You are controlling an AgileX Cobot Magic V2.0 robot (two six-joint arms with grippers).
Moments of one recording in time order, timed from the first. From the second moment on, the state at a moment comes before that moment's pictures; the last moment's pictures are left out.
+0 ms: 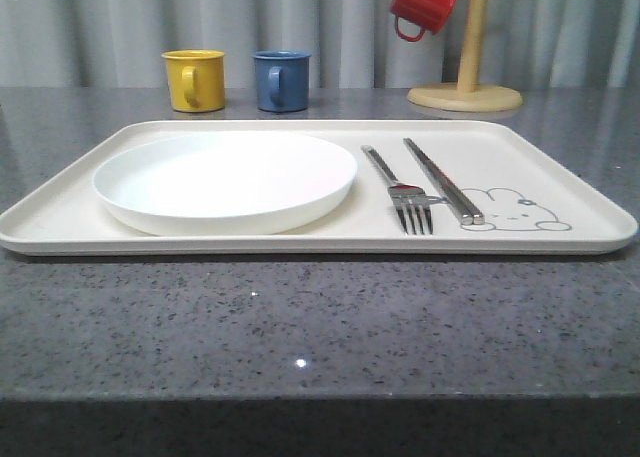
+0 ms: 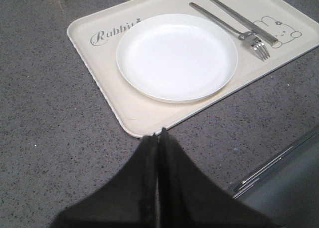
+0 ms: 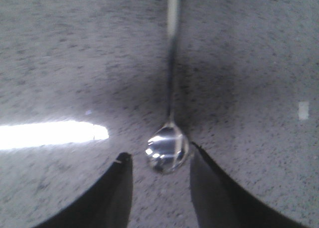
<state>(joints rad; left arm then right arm) -0.64 0.53 -0.80 0.11 0.92 -0.06 -0.12 1.58 -1.46 -0.08 1.22 0.00</state>
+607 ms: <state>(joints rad) -0.64 0.53 -0.80 0.11 0.92 -0.06 -0.16 1.81 -1.46 -0.05 1.08 -0.03</state>
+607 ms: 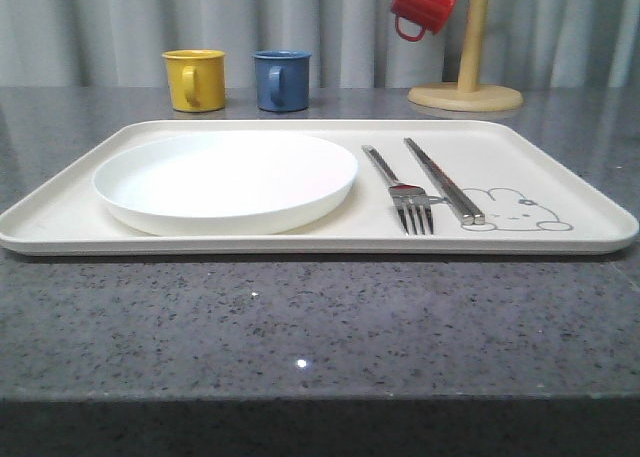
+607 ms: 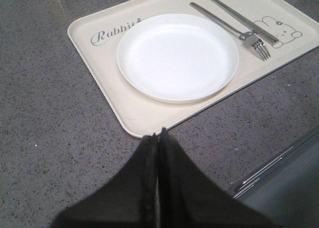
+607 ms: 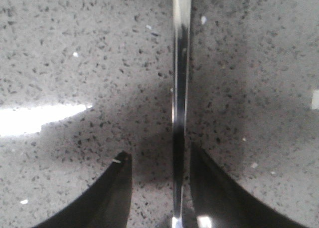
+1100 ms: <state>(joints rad) -0.64 0.53 -0.80 0.11 0.92 -0.06 -0.16 1.82 -1.46 -0.05 1.09 -0.03</state>
